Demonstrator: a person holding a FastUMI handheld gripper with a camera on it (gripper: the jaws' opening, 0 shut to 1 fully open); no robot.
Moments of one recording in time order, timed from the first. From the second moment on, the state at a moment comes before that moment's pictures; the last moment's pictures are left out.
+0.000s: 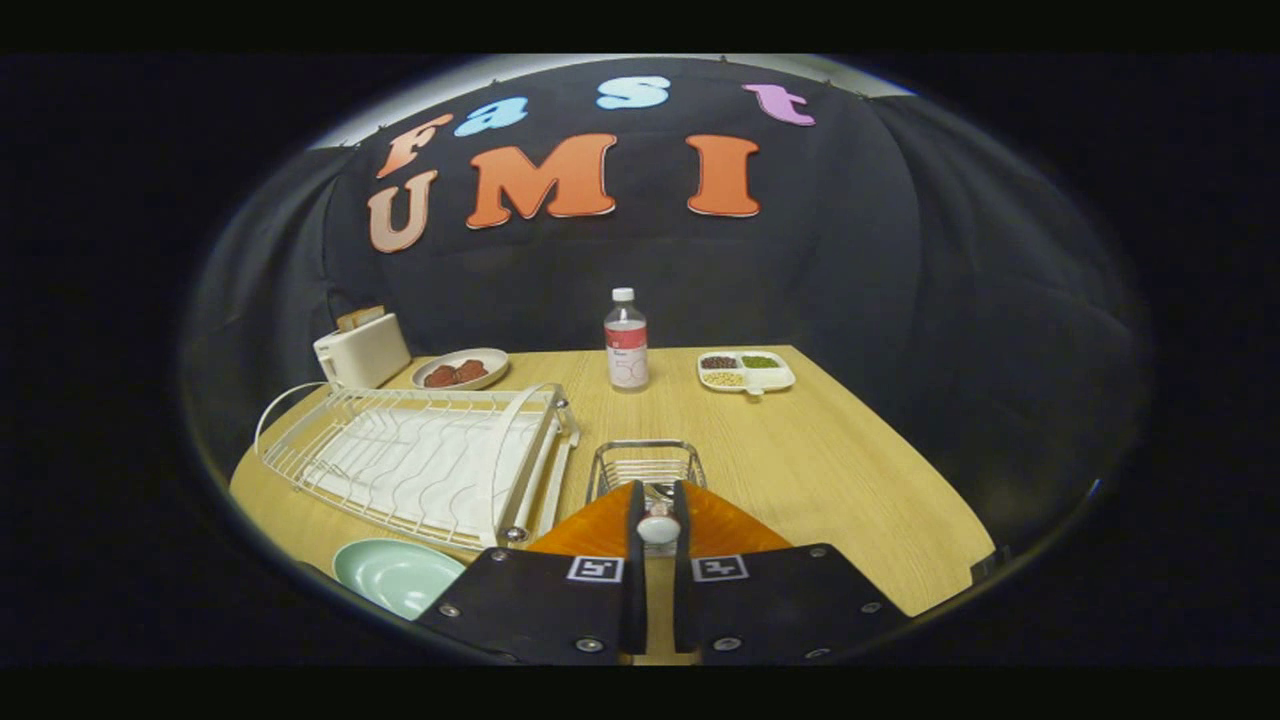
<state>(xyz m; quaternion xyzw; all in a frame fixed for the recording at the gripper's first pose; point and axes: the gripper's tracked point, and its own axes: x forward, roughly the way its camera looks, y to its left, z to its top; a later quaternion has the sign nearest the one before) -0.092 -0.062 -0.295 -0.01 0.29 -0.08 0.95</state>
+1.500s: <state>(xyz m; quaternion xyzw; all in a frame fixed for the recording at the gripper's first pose) -0.198 0.105 -0.247 -0.02 0.33 0.16 0.93</state>
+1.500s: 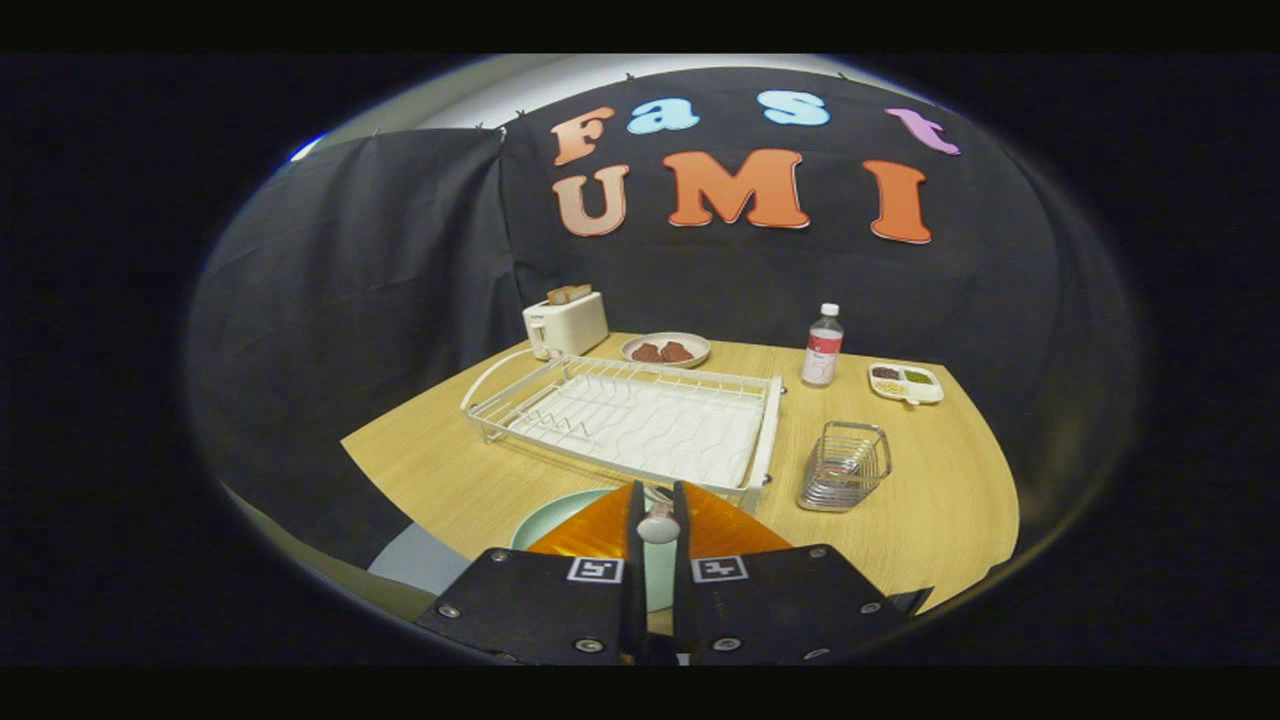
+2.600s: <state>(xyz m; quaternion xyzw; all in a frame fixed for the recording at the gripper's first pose) -0.207 0.150 -0.317 -0.08 0.38 0.24 0.89</state>
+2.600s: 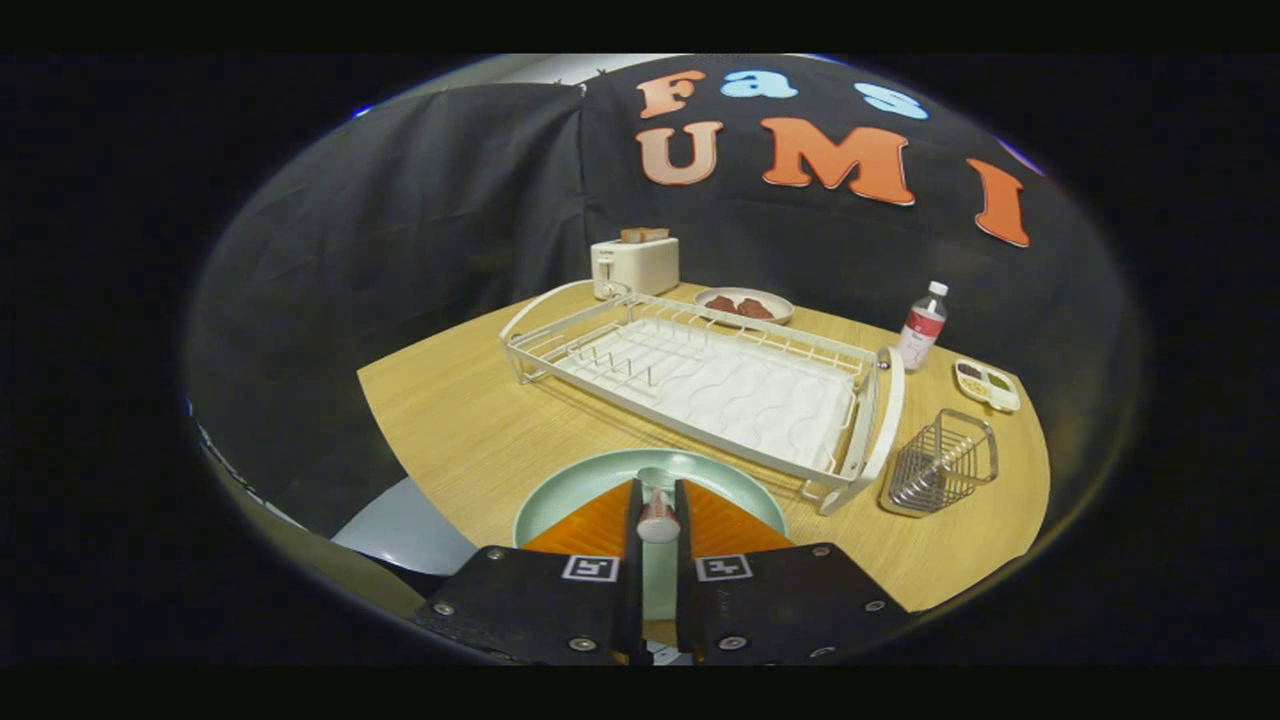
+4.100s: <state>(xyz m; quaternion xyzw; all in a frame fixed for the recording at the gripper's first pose) -0.122 0.067 -0.145 -0.02 0.23 0.10 0.97</state>
